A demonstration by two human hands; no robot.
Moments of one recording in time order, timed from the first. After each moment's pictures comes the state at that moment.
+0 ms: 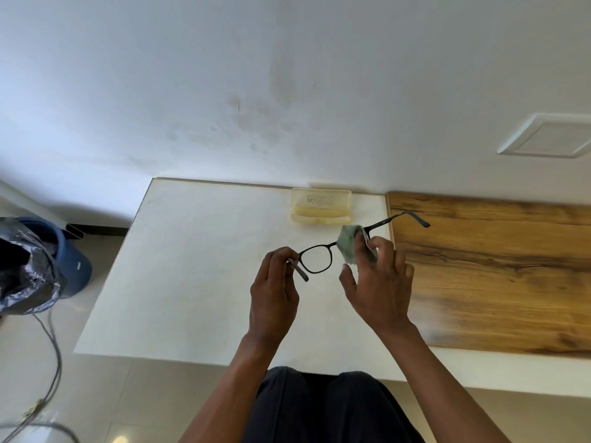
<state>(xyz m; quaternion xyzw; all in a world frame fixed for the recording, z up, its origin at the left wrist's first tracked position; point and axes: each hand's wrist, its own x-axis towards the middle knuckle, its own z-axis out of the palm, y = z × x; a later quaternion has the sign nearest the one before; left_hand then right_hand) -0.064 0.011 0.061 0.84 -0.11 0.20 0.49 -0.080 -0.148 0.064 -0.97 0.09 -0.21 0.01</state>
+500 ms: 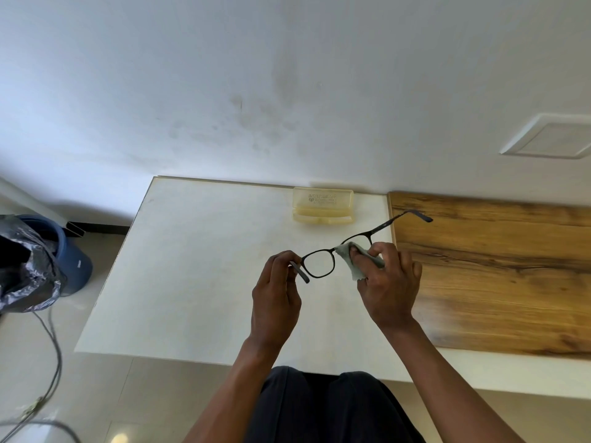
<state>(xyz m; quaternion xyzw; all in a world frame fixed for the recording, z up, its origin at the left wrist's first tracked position) -0.069 0.013 0.057 0.84 -0.10 0.18 0.50 -0.078 -0.162 0.054 -0.95 0.03 -0.31 0.02</state>
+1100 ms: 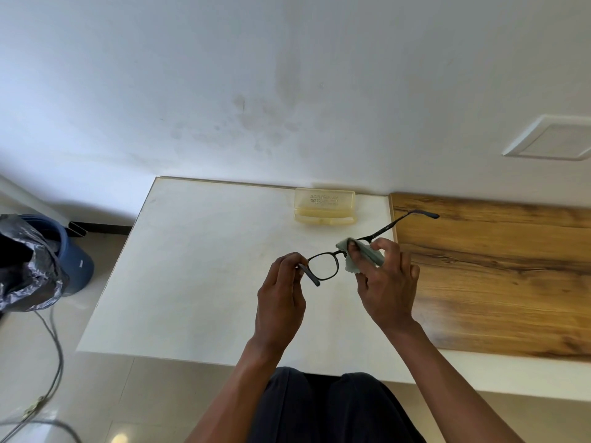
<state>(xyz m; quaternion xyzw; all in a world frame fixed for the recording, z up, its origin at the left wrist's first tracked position) -0.072 0.010 0.065 0.84 -0.11 0.16 0.51 -0.075 -0.159 0.047 -0.97 0.07 -0.25 0.04</state>
